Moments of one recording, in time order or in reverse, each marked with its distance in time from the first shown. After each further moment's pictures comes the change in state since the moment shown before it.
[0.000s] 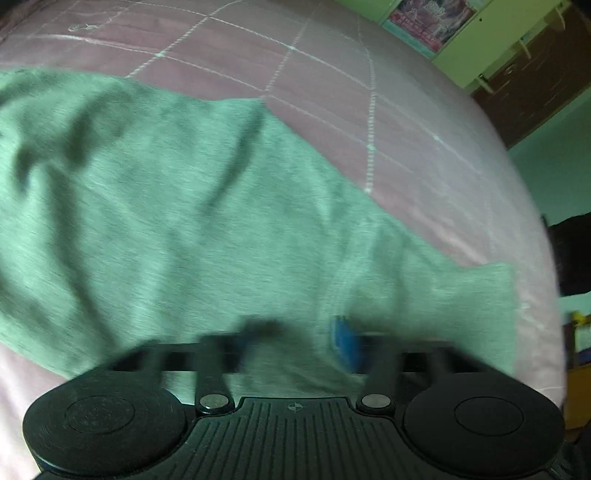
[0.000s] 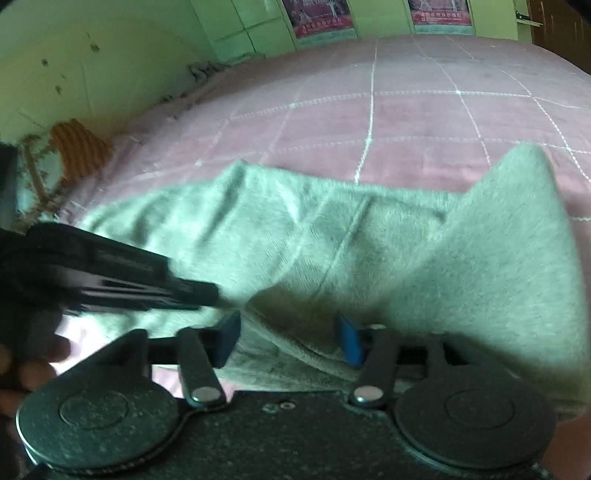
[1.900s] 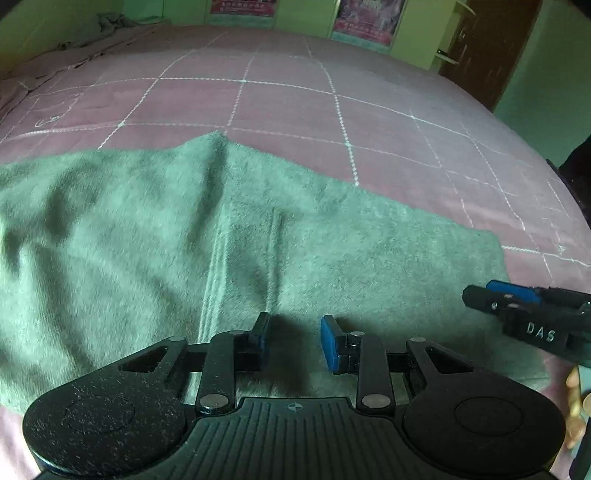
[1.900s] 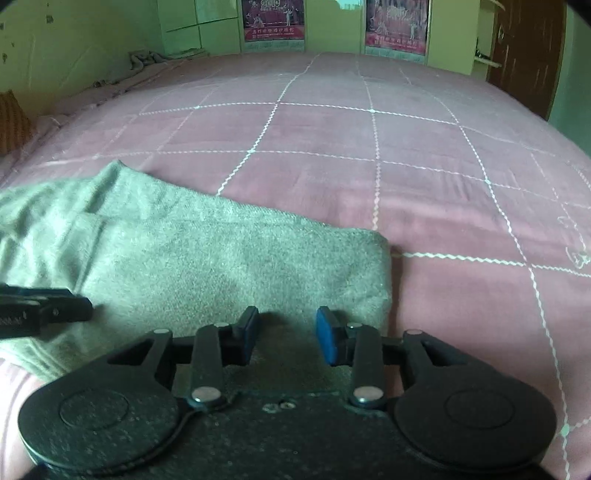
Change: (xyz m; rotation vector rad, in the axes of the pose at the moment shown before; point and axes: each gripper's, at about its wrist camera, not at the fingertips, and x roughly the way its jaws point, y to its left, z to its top) left arm 0.017 -0.038 -0.026 0.307 -0.133 0.123; right arm 0.026 -0.072 0.021 -0.097 -0.014 -0.292
